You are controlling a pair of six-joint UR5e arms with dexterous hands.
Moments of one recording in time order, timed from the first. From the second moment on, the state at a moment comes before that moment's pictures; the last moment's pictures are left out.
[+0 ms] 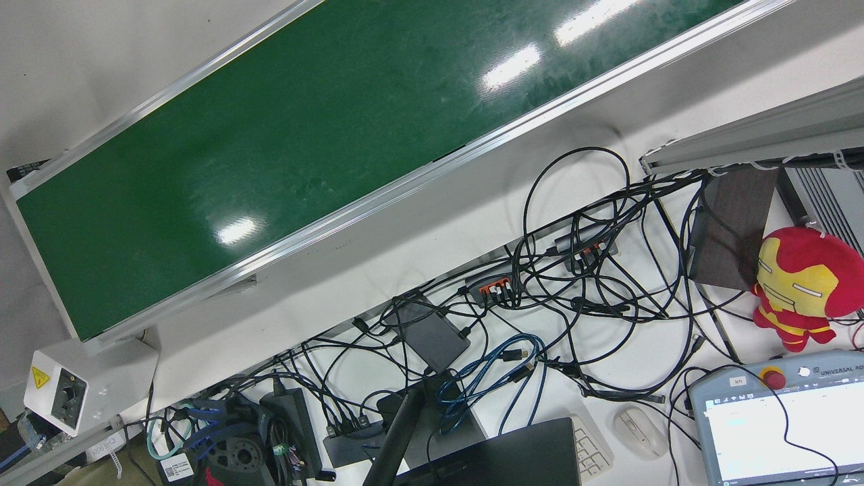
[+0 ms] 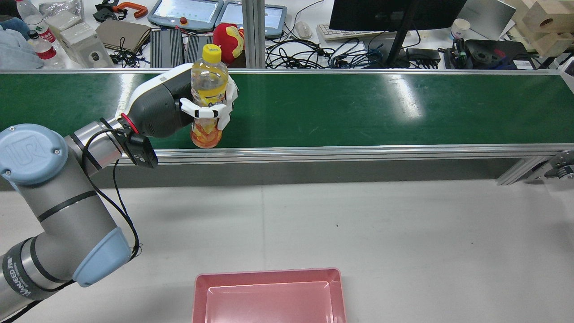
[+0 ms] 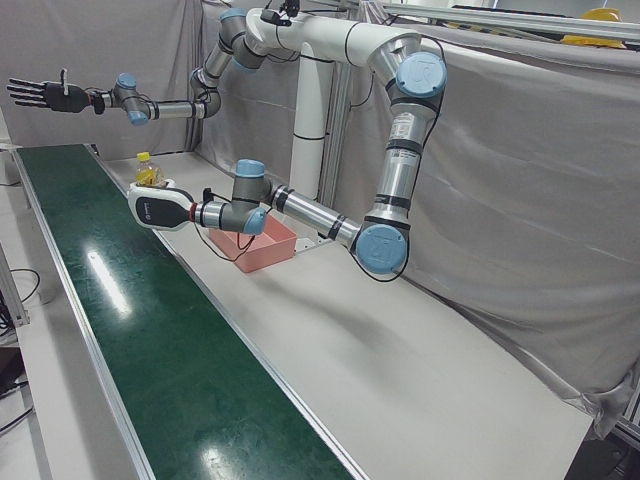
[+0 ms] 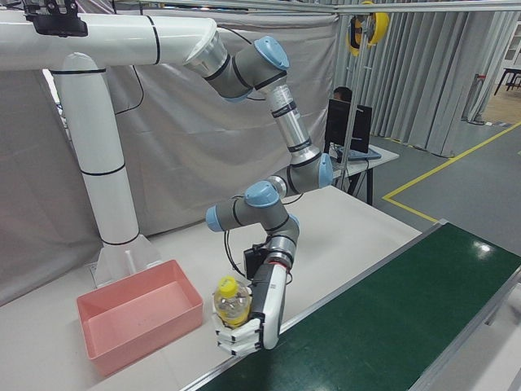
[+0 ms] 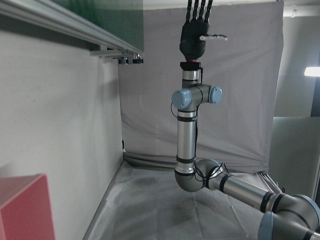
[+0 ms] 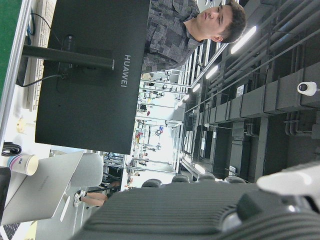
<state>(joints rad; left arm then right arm) -0.75 -2.18 -1.83 0.33 1.46 0.30 1.55 -1.52 1.58 -3.11 -1.57 -0.10</state>
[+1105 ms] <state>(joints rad) -0.35 -2.10 -1.97 0.38 1.56 0.43 1.55 -1.52 1.58 -3.11 -1.57 -0.11</state>
